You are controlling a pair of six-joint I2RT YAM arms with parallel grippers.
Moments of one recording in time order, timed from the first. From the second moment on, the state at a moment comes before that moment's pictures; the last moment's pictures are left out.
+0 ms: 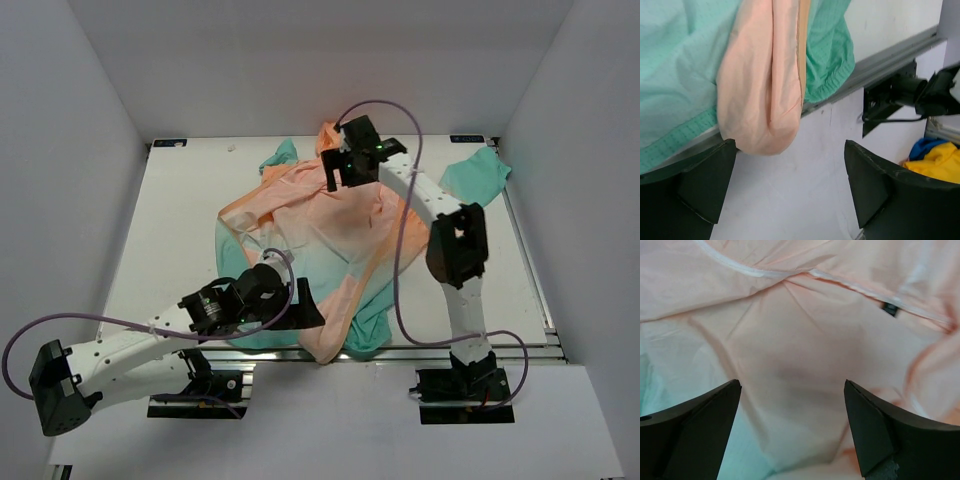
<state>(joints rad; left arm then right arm) -1.00 0.91 0.62 -0.45 0.08 -0.95 0.53 2.26 2.10 -0.75 -0.05 0.14</state>
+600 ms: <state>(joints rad) -0.68 1.48 0.99 -0.45 -0.01 -0.71 0.17 1.78 1.28 -0.55 -0.22 0.32</state>
